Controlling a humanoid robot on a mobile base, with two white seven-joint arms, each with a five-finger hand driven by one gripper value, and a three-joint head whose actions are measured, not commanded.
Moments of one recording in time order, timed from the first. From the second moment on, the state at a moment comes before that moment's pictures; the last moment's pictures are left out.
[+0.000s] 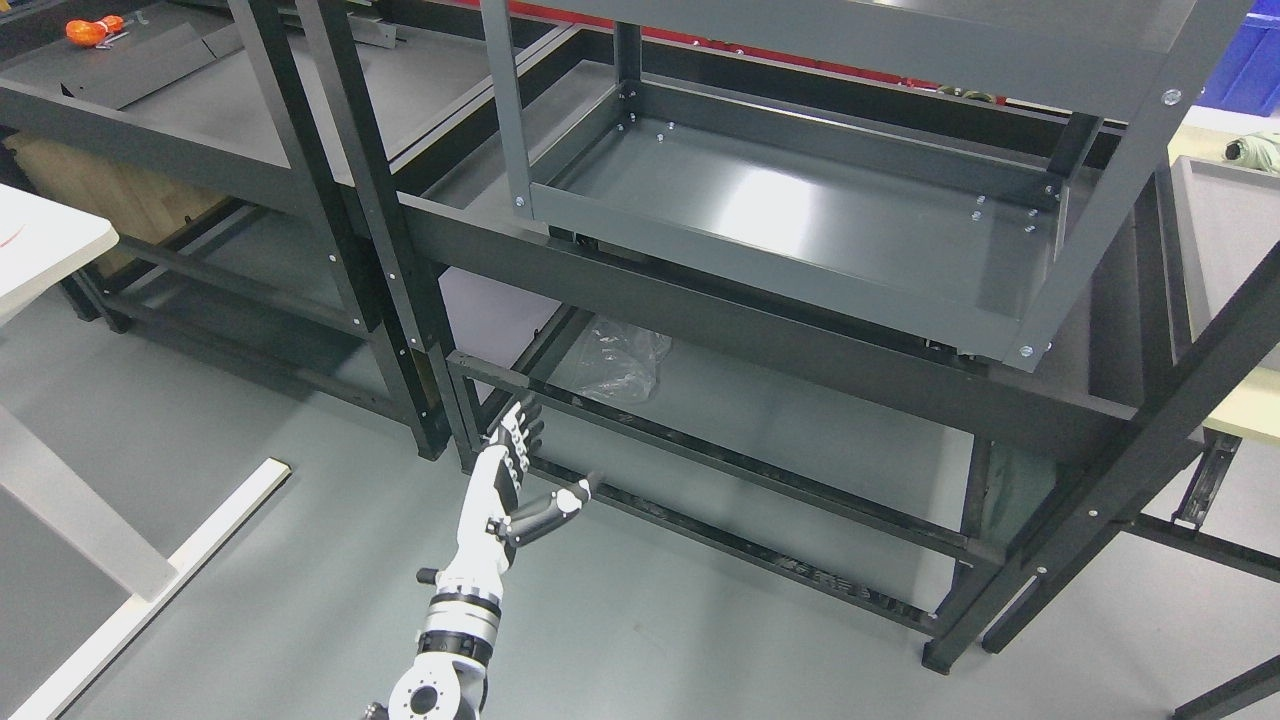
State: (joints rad) left arm -0.18 0.11 -0.37 -1.50 0.27 -0.07 0.32; right arm 0.00 0.00 0.00 -0.24 0.00 0.09 -0.12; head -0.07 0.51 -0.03
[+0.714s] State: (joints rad) left arm -0.19 0.06 -0.35 -1.56 0.27 0.00 0.32; right arm 0.00 0.00 0.00 -0.24 0.00 0.09 -0.12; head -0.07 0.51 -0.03
